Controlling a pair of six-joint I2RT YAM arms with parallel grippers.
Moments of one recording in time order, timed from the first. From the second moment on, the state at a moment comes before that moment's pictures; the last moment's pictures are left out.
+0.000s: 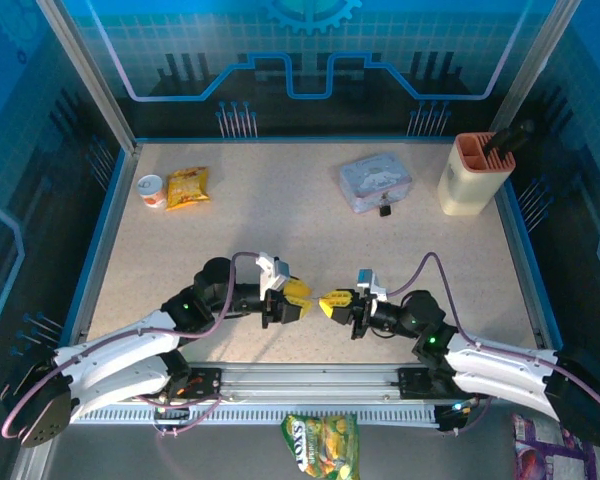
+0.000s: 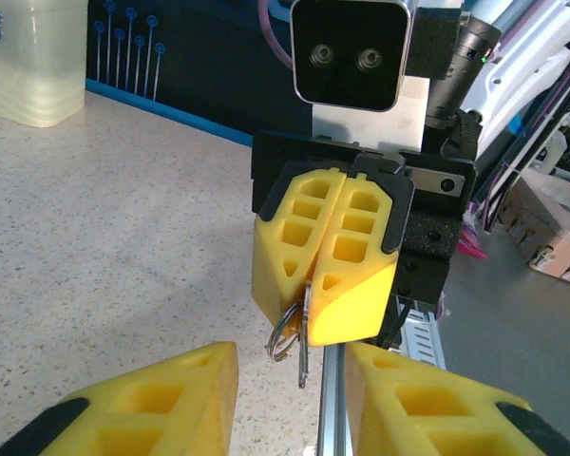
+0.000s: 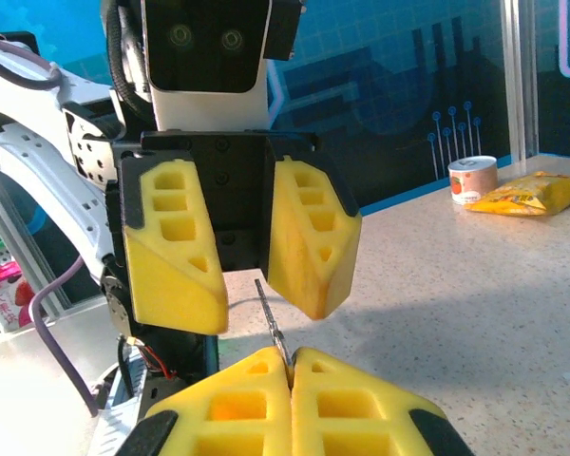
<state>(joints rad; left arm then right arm) -0.79 0.92 0.42 0.31 0.64 -0.19 0.90 0.85 0.09 0.86 -0.37 0.30</state>
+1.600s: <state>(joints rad) -0.78 0.95 0.47 0.20 0.70 -0.09 0.94 0.84 0.11 0.78 -0.35 0.22</state>
